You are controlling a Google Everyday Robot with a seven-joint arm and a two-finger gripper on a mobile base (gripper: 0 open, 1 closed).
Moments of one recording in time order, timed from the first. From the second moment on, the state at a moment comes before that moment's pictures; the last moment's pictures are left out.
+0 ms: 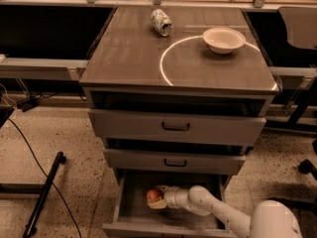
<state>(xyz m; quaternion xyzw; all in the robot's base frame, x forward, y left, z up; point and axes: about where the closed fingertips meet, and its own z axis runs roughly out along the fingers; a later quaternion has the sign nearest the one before) 0.577 0.002 0.159 -0.43 0.76 0.29 0.40</state>
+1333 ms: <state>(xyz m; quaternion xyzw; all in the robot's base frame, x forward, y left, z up) 0.579 0.004 0.159 -0.43 0.76 0.29 0.40</state>
